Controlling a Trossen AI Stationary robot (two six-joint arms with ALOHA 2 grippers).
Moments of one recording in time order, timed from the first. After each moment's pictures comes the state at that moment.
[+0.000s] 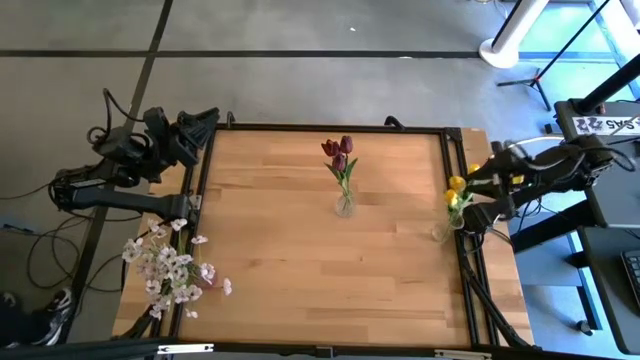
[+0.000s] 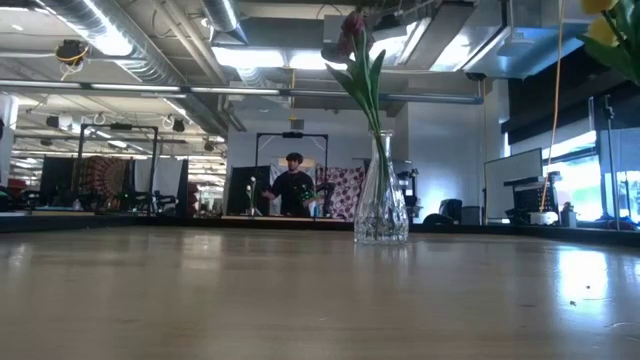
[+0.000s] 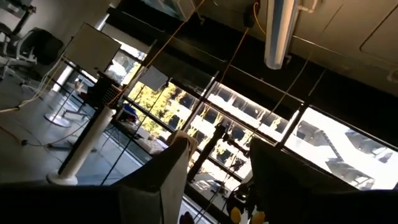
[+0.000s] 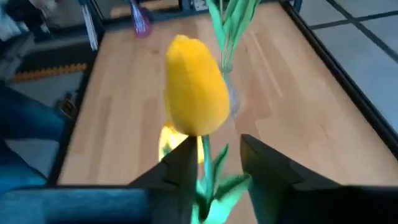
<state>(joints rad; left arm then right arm) 0.07 0.57 0.87 0.09 -0.51 -0.42 0.41 0.52 1.25 -1.33 0.33 0.38</state>
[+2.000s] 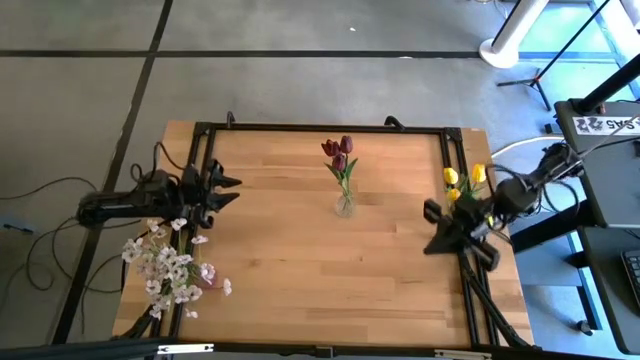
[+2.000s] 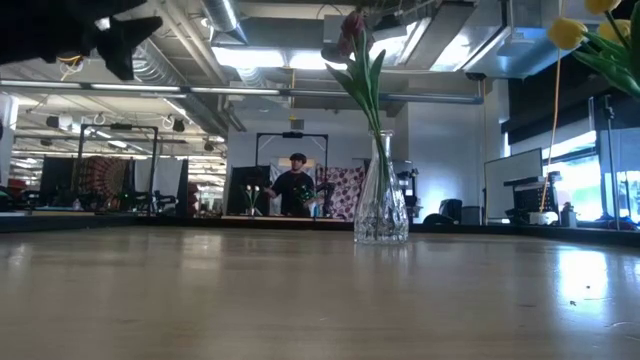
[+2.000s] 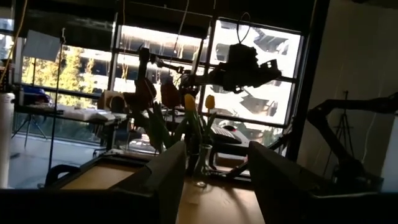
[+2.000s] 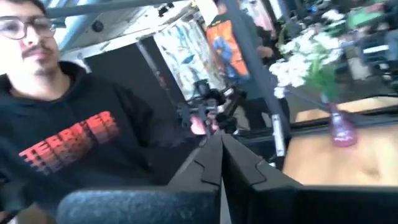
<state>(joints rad) 0.07 0.05 0.15 0.15 0.00 -0.16 0.57 0.76 0.88 -0.02 -0.01 0.48</state>
